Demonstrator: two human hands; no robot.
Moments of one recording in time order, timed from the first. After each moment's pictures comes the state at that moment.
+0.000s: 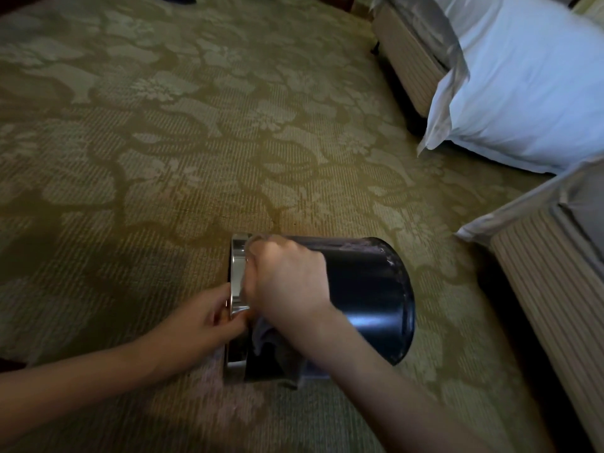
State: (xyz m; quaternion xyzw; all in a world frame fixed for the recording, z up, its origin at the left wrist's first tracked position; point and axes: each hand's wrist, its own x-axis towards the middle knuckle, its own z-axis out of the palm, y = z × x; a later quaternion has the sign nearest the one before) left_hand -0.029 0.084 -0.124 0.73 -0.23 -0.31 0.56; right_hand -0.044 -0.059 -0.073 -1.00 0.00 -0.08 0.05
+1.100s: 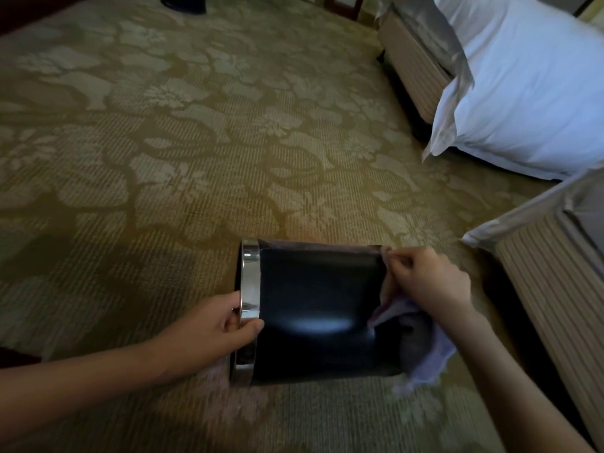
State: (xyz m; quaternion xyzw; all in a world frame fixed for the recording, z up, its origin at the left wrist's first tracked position) left_hand -0.035 0.086 -0.129 0.78 -0.26 -0.29 0.49; right_hand -0.081 -0.218 -0.056 -0.96 0.29 0.02 0.04
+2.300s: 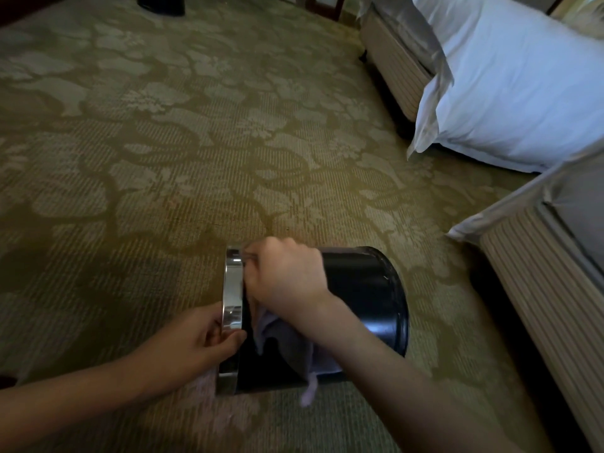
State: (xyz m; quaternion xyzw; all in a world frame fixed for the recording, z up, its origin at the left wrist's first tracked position) left_hand -0.031 0.093 -0.135 0.78 -0.28 -0.29 0.48; right_hand -0.031 -0.080 -0.065 -1.00 0.03 0.00 0.06
